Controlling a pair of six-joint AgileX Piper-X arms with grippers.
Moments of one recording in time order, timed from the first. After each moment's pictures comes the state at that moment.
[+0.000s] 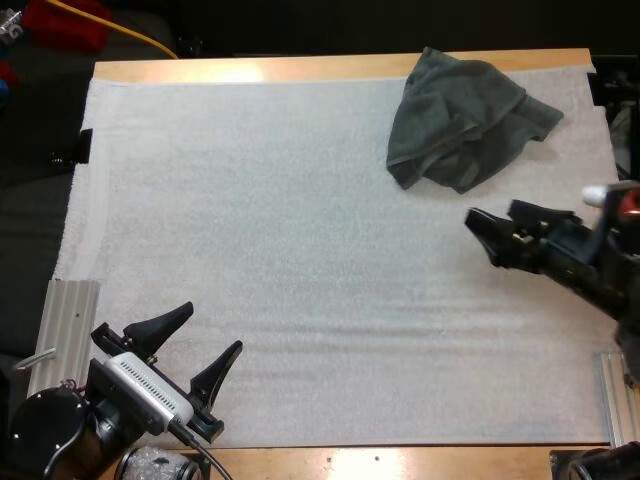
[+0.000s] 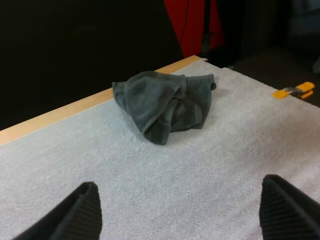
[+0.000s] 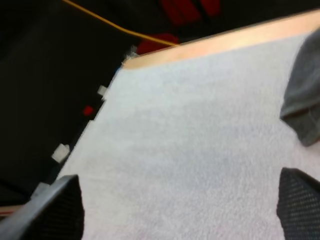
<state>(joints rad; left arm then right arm) -0.20 0.23 -0.78 0.91 0.43 -1.66 0.31 0.84 -0.76 0.38 -0.37 -1.40</state>
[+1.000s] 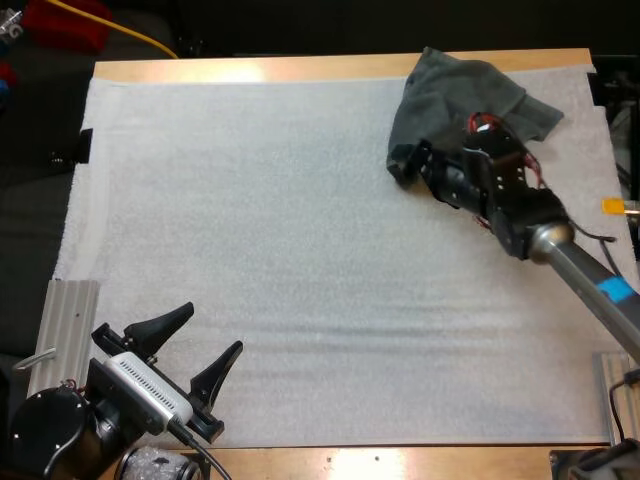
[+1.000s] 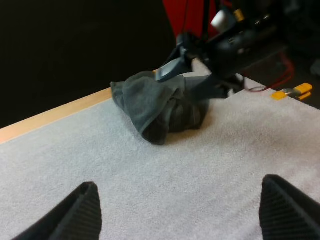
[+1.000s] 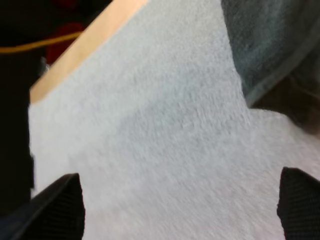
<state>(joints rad) -0.20 0.23 -0.78 0.91 0.44 -1.67 0.42 1.61 -1.06 0.17 -0.15 -0.93</state>
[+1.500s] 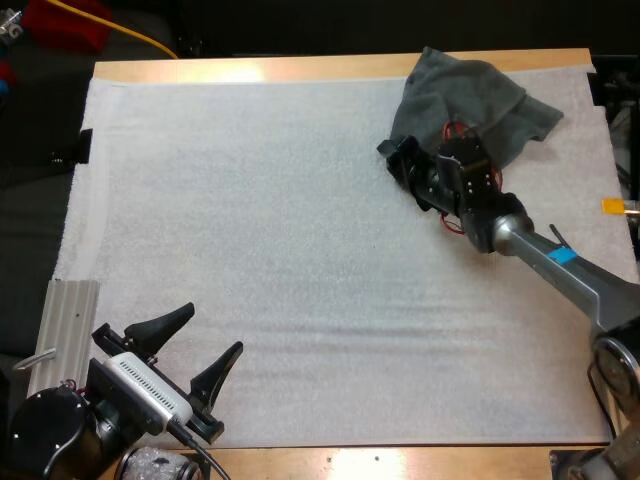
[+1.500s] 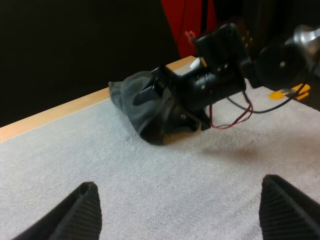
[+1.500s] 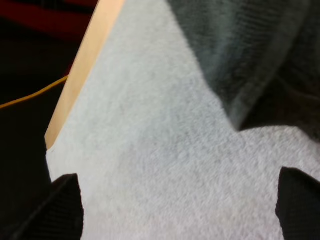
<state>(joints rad) -0.20 0.23 -0.78 0.91 0.44 -1.67 0.42 1.86 -1.07 -0.12 -0.17 -0.66</state>
